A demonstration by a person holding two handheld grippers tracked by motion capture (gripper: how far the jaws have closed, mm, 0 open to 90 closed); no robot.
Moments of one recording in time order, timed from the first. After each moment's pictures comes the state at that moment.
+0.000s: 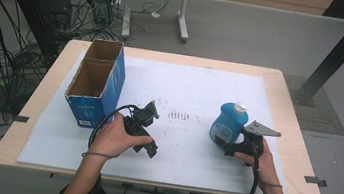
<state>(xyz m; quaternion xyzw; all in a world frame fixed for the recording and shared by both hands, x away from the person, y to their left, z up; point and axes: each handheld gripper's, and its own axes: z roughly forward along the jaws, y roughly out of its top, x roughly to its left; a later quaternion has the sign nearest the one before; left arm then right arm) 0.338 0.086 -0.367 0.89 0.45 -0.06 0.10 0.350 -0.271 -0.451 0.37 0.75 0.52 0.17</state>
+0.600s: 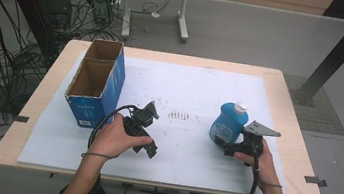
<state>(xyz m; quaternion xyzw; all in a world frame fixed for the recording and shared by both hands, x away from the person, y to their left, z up) 0.337 0.086 -0.368 0.89 0.45 -0.06 0.10 0.349 -0.270 -0.451 0.37 0.75 0.52 0.17</state>
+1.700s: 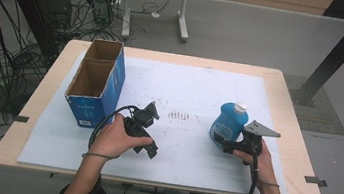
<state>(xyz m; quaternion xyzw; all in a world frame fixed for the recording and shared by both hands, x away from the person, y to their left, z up) 0.337 0.084 -0.368 0.89 0.45 -0.06 0.10 0.350 -0.266 -0.450 0.36 0.74 0.54 0.18</state>
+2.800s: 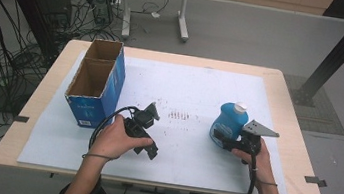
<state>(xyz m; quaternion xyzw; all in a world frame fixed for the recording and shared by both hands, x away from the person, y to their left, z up) 0.335 0.084 -0.370 0.89 0.45 -0.06 0.10 0.351 -0.263 -0.450 0.36 0.74 0.54 0.19</state>
